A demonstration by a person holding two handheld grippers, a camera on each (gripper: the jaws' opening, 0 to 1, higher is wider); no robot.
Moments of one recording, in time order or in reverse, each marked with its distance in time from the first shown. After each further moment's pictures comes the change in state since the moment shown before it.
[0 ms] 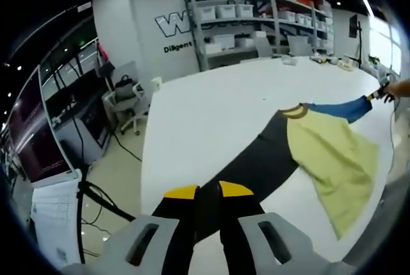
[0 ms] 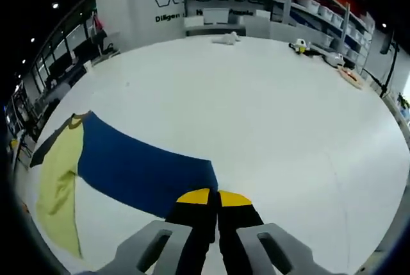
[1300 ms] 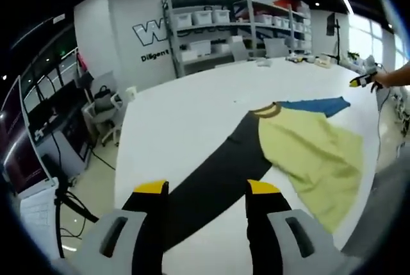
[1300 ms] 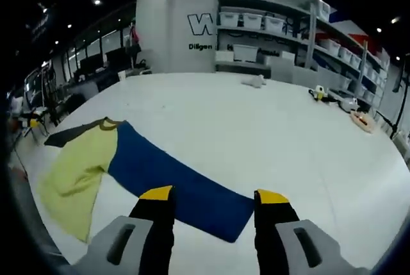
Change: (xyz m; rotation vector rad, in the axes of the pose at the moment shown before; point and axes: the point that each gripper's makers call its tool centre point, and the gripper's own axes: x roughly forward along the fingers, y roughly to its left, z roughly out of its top) left arm 0.001 -0.052 -0.011 0.061 -0.058 -0.160; right arm -0.062 0.044 0.030 -0.178 -0.255 0.130
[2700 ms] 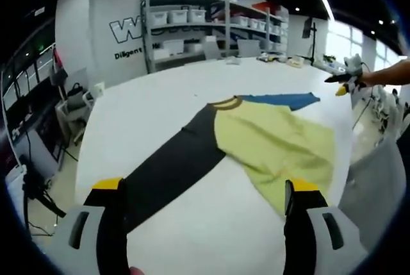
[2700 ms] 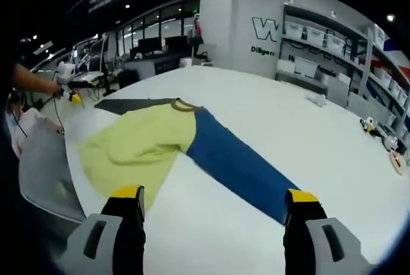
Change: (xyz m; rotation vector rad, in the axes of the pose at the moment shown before) left arm -0.003 -0.078 -0.033 -0.002 0.009 -0.199; right arm -0.033 0.137 -0.031 -0.263 0.029 0.324
